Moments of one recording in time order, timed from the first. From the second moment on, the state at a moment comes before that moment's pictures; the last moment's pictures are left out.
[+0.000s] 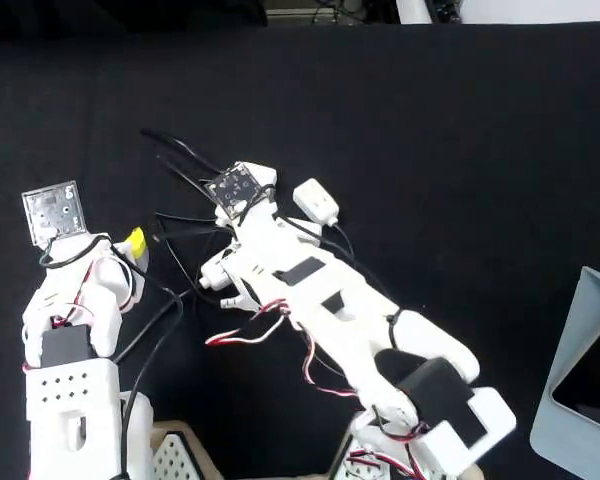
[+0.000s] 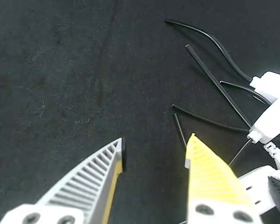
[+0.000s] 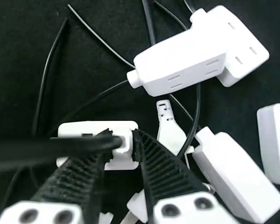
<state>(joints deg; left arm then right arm) -16.1 -68.4 73.9 41.5 3.3 -35.6 -5.1 51.9 15.3 4.4</state>
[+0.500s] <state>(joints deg) -16.1 -68.4 73.9 41.5 3.3 -35.7 -4.3 49.5 19.8 6.5</state>
